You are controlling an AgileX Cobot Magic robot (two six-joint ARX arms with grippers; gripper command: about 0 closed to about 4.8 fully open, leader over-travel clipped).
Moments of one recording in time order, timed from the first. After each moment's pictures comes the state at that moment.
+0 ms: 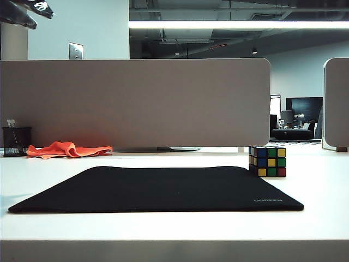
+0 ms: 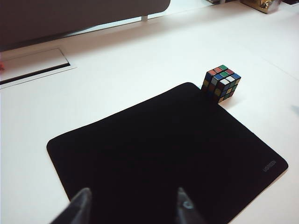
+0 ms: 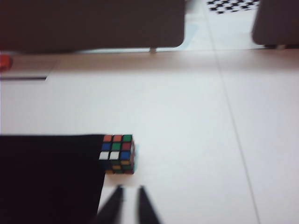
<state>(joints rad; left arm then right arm) -0.22 0.78 0.76 -0.35 0.38 0.09 0.09 0.79 0.99 -0.56 0.05 0.07</state>
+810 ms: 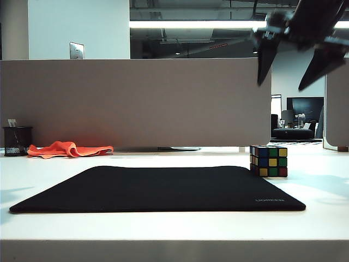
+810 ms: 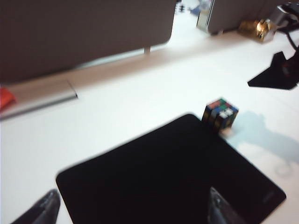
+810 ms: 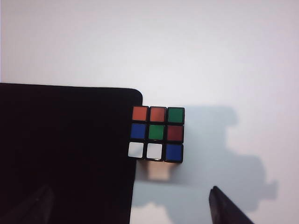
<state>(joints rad) -0.22 0.86 0.92 -0.36 0.38 0.07 0.22 1.57 1.37 -0.64 0.02 0.18</state>
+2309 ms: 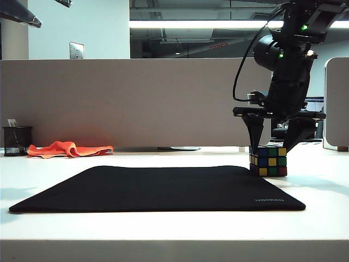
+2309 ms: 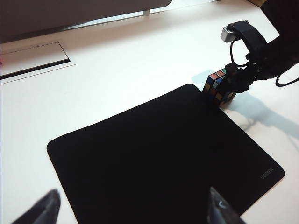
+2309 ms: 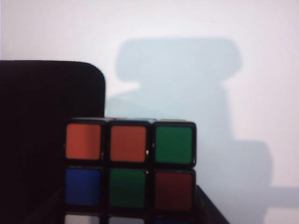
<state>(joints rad) -0.22 0.91 0.92 -0.43 0.38 0.07 0.22 1.94 1.48 -0.60 0.06 0.19</state>
